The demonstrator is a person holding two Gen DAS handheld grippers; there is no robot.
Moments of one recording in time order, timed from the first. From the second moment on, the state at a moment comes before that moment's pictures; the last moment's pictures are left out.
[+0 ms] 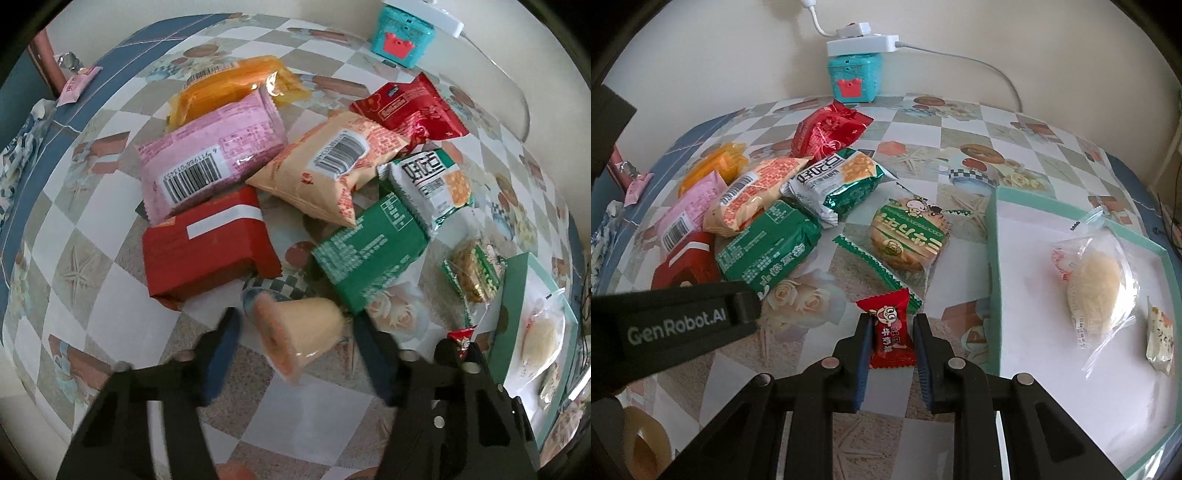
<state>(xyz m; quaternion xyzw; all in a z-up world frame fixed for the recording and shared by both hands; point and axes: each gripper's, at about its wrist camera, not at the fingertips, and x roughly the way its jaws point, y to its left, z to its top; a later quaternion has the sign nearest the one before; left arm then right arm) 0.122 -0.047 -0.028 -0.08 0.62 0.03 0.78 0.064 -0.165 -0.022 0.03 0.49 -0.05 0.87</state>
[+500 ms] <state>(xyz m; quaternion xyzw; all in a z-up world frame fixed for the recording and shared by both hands) 0.110 -0.019 -0.002 -0.10 0.60 0.04 0.79 0.056 -0.174 -0.011 0.07 0.49 -0.03 0.87</state>
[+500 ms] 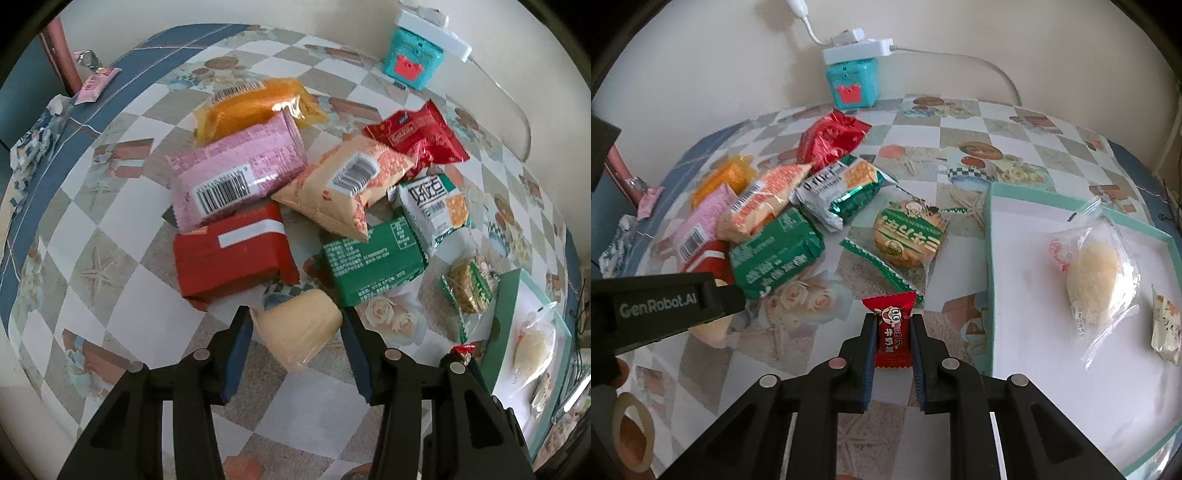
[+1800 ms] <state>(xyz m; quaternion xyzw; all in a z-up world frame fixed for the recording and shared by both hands) 0.039 -0.129 0.102 -0.02 0.50 -0.11 0.86 -0.057 -0.340 0.089 0.21 0.40 -0.28 0.85</state>
